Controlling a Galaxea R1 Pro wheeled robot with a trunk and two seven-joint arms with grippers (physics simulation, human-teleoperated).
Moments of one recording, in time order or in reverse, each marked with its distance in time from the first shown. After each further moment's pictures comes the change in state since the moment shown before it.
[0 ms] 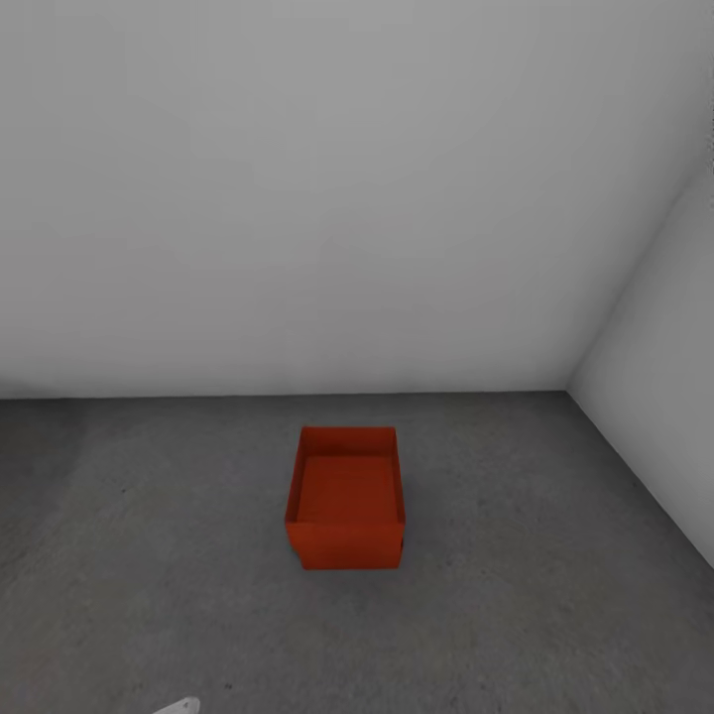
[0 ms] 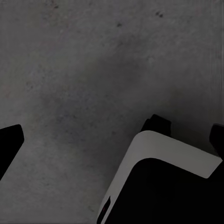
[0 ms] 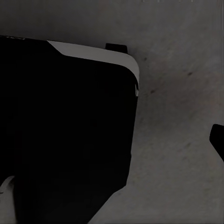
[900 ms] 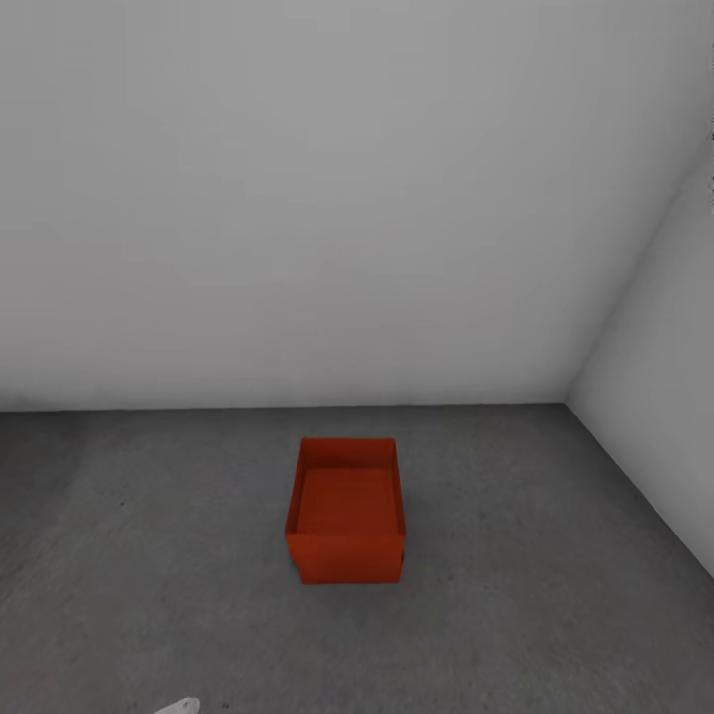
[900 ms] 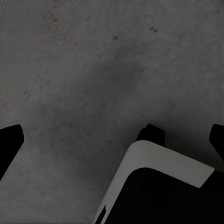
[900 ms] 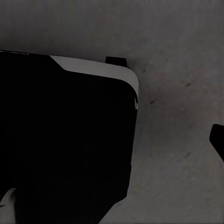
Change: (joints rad) left arm 0.000 0.000 0.000 0.000 0.002 0.000 0.000; right arm 0.001 0.003 0.000 0.000 0.000 0.002 0.001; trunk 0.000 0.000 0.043
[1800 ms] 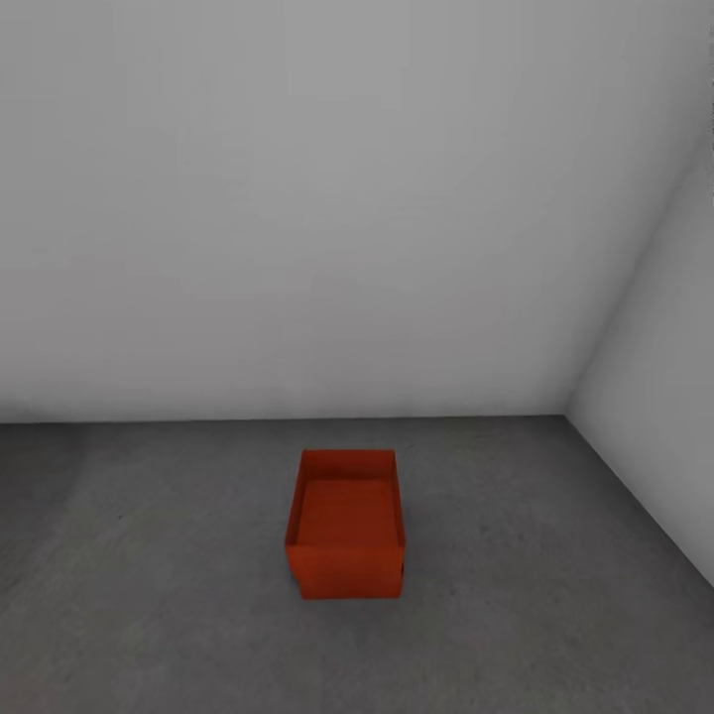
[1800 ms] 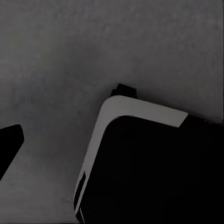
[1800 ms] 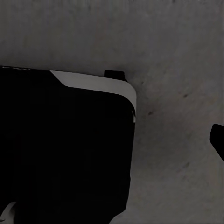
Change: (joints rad) left arm 0.201 0.021 -0.006 -0.001 -0.016 -0.091 -0.291; right arm 0.000 0.000 0.000 0.000 -0.004 -0.002 0.000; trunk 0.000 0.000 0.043
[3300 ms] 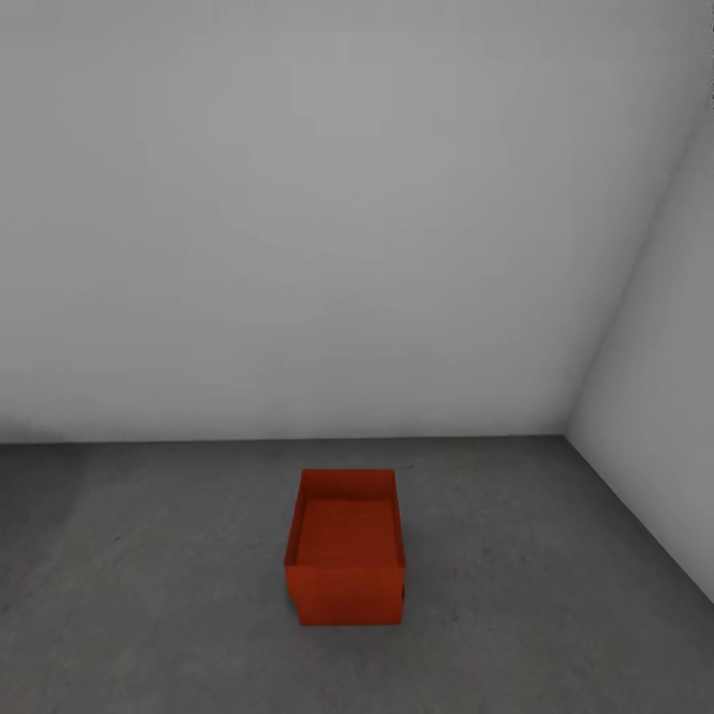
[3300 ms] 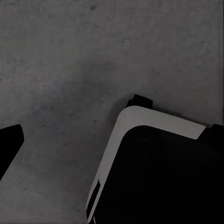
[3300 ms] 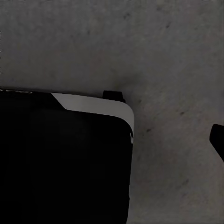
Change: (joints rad) left arm 0.048 0.001 0.003 -0.015 0.005 -0.025 0.085; right arm 0.000 0.001 0.000 0.000 -0.001 0.000 0.000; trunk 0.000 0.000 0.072
